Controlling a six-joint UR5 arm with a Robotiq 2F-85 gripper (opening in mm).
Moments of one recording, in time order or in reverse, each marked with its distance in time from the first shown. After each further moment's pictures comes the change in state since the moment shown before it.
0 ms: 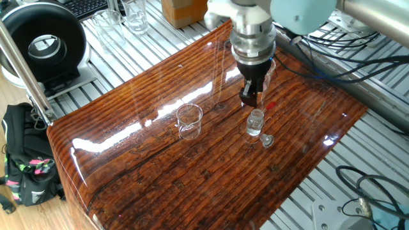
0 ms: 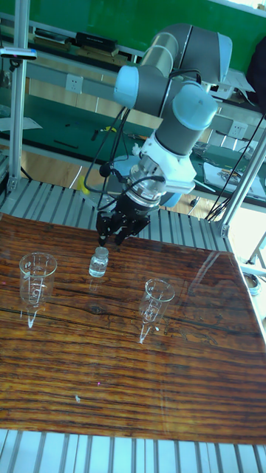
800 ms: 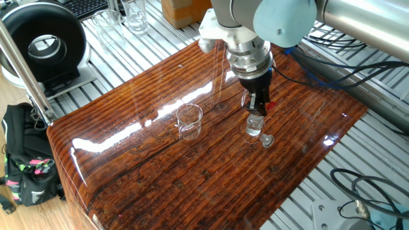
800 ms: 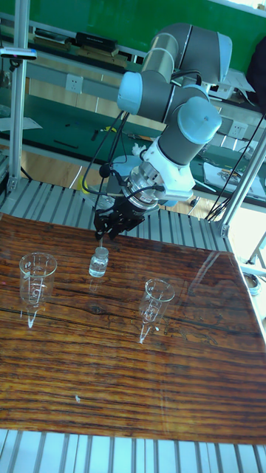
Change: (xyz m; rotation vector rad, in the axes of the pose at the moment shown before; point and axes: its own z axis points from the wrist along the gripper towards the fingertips) arm 0.025 -0.001 0.008 0.021 0.101 -0.030
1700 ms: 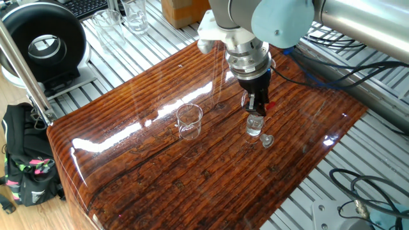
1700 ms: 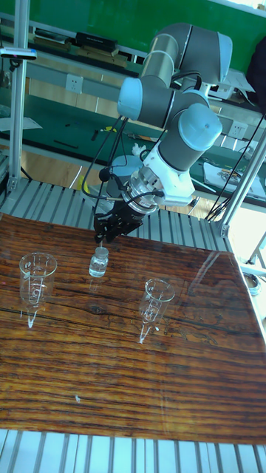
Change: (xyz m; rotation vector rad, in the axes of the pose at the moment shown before) arm -0.004 -0.004 0.007 0.016 0.014 0.003
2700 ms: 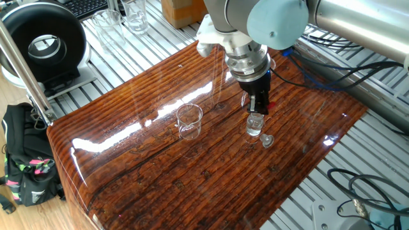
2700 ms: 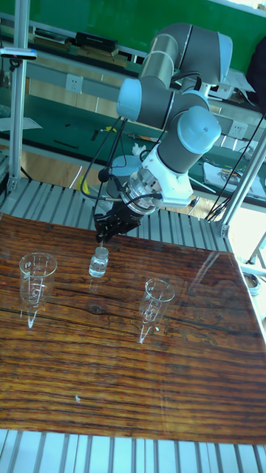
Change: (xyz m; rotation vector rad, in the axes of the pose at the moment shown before) arm 0.005 0.002 0.002 -0.012 0.023 0.003
